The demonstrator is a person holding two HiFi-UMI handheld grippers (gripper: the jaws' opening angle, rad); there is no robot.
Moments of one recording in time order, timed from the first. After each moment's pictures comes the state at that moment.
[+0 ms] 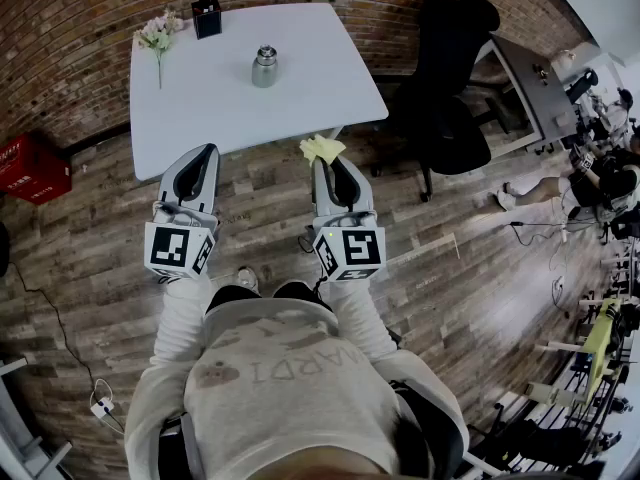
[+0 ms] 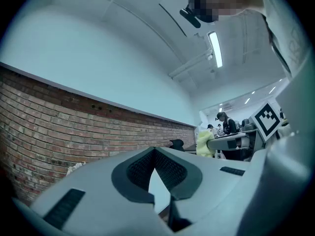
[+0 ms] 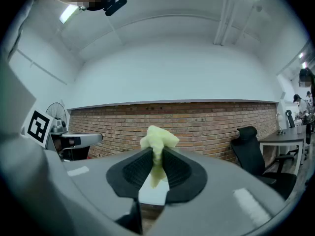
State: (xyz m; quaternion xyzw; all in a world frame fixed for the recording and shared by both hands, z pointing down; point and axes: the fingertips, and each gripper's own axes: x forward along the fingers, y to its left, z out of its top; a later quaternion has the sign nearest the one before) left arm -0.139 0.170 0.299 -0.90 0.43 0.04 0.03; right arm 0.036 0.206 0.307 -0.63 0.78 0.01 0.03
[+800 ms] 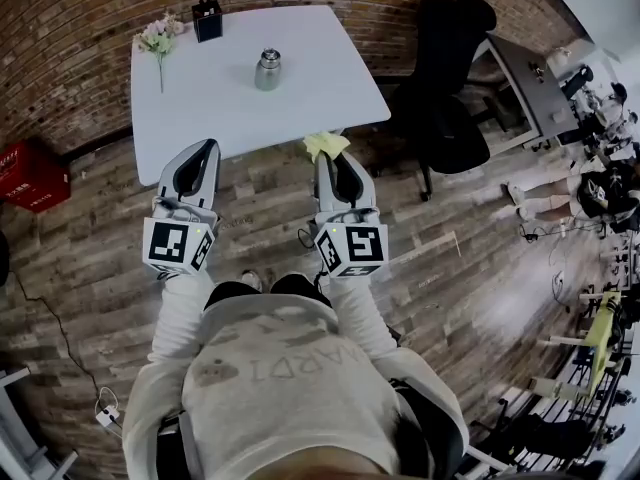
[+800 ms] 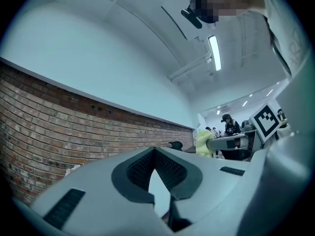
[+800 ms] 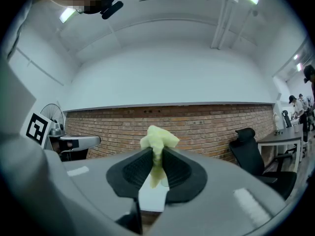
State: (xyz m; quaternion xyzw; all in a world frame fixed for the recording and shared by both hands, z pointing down) left arm -0.160 0.153 0.298 -0.91 0.41 0.05 0.04; right arm 0.017 0.194 0.302 -0.64 0.76 0.02 0.05
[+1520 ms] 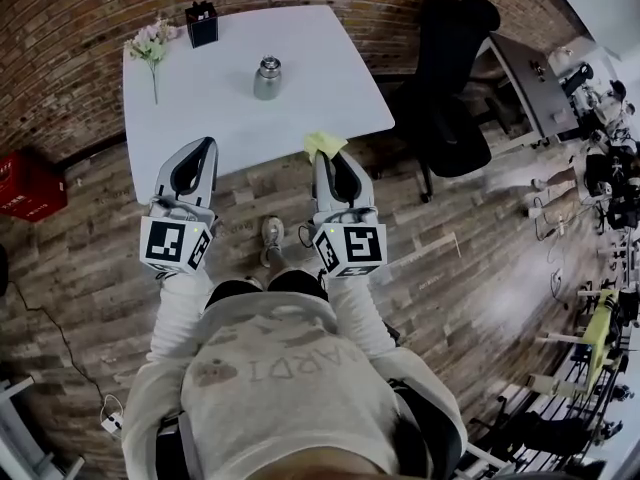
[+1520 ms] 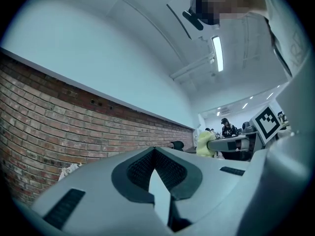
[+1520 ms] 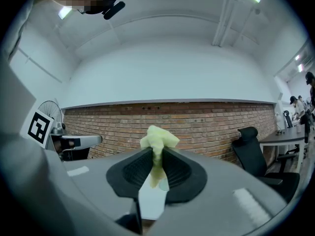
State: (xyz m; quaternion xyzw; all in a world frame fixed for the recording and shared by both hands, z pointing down) left arm -0.154 0.090 0.309 -0.91 0.41 0.05 0.02; right arm 0.022 0.134 0.314 -0.64 0.76 0.01 0.04
